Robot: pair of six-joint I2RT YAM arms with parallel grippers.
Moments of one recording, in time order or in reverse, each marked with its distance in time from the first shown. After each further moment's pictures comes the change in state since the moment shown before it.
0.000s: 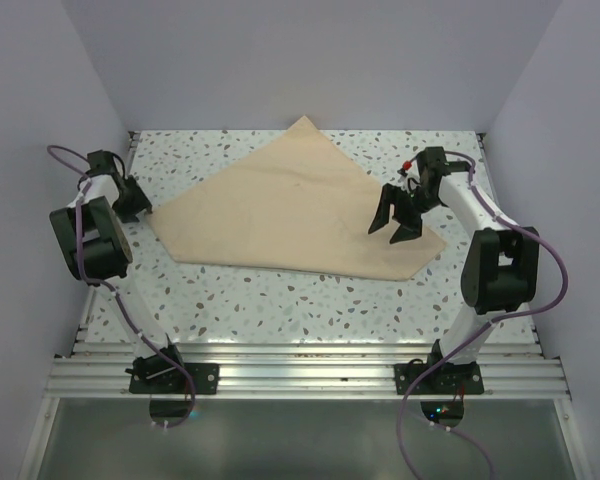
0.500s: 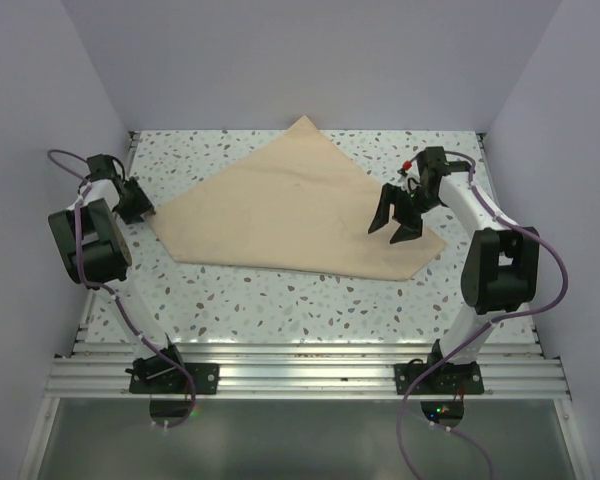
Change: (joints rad) left arm 0.008 -0.029 -0.062 0.072 0.072 -0.002; right arm 0.000 0.000 0.001 0.000 0.000 0.001
